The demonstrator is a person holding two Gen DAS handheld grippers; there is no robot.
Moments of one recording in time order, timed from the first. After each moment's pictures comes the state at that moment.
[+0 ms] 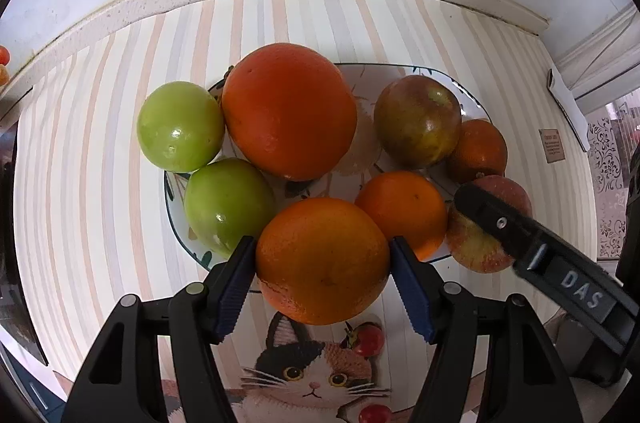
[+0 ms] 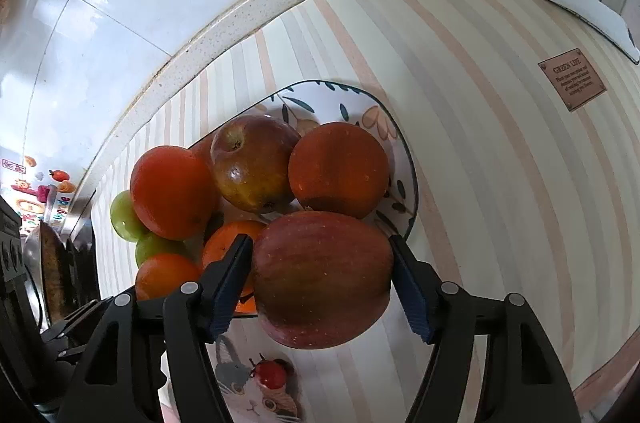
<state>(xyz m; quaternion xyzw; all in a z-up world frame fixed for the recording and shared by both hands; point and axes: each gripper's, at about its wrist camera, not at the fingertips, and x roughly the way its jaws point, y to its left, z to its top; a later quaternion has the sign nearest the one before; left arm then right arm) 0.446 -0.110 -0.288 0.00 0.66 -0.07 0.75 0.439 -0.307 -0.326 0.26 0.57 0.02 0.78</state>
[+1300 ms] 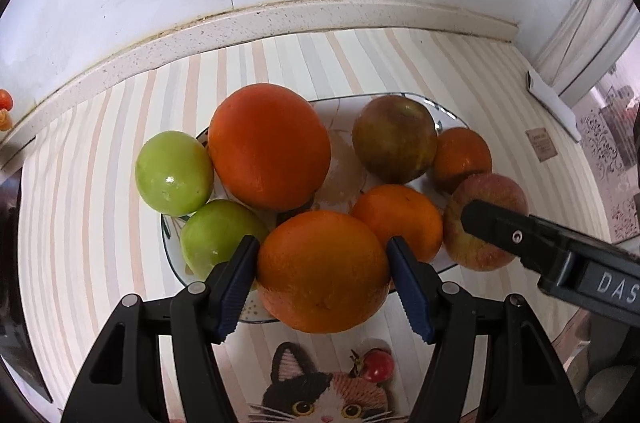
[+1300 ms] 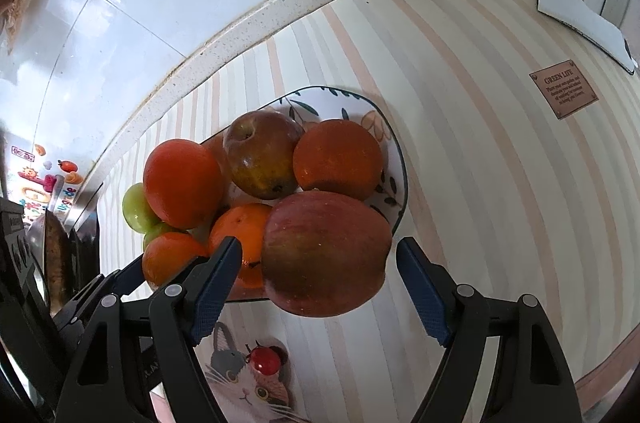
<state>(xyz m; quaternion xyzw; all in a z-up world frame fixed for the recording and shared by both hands) 0.431 -0.120 -0.286 0.05 0.57 -0.10 0.81 0.424 -0.315 -0.313 0.24 0.56 0.04 0.79</state>
